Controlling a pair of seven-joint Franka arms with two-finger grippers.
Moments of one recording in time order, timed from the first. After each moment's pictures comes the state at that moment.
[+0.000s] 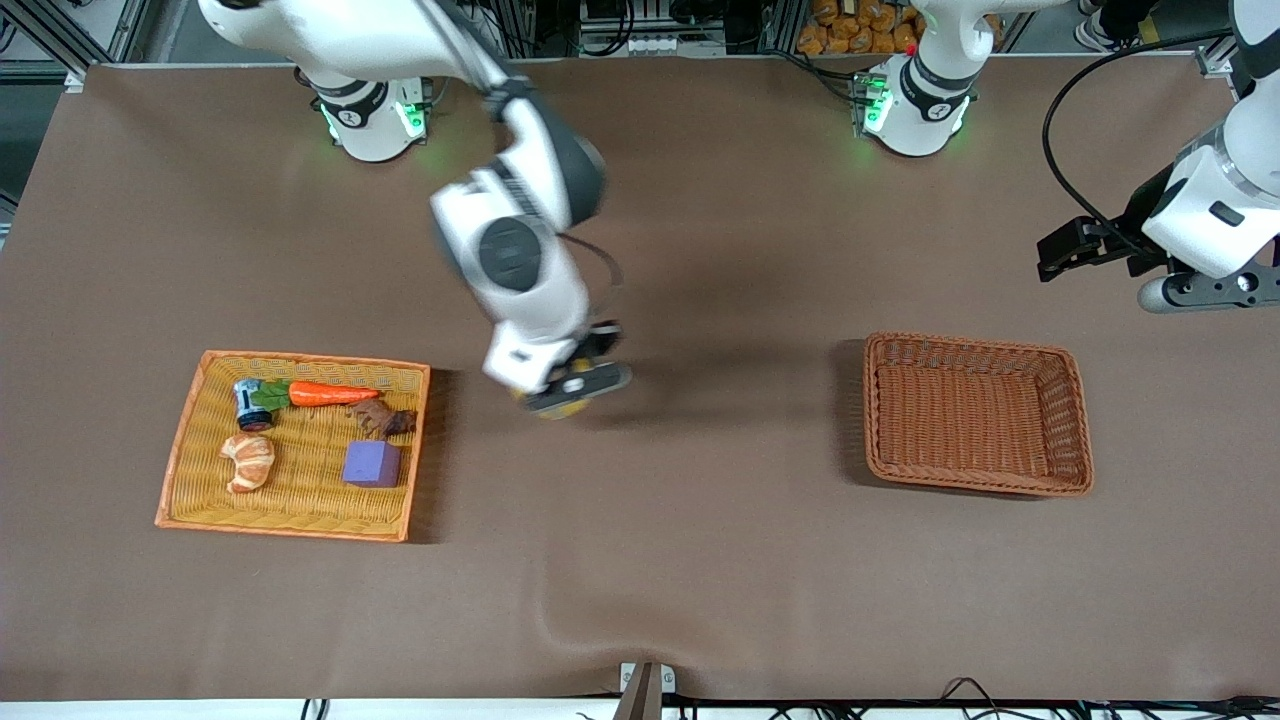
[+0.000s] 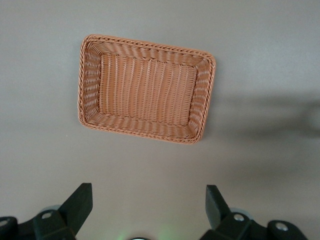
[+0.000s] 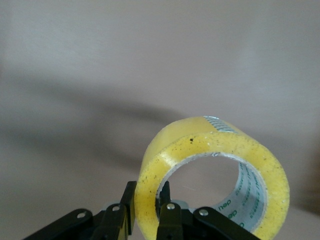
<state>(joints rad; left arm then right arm) 0.04 0.06 -0.18 -1.52 0.02 1.50 -0.18 0.77 0.64 -0.09 -1.42 0.15 2.10 0.41</state>
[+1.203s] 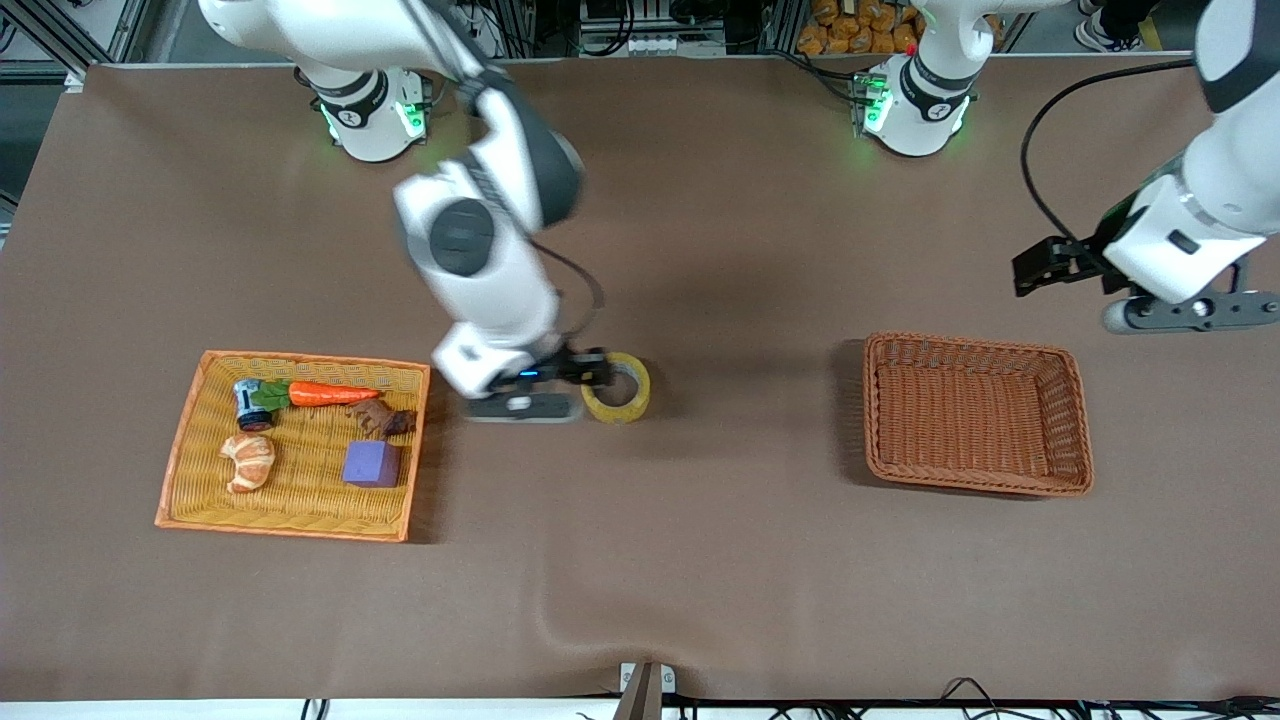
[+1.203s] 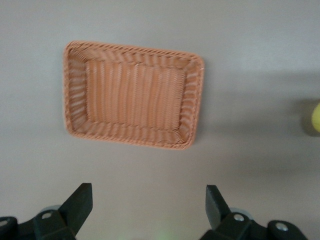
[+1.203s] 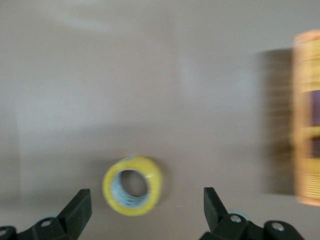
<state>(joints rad) -0.01 0.11 -0.19 -1.52 0.02 1.56 -0.18 0.62 0.47 -0.17 -1.38 0.16 1.95 0.54</state>
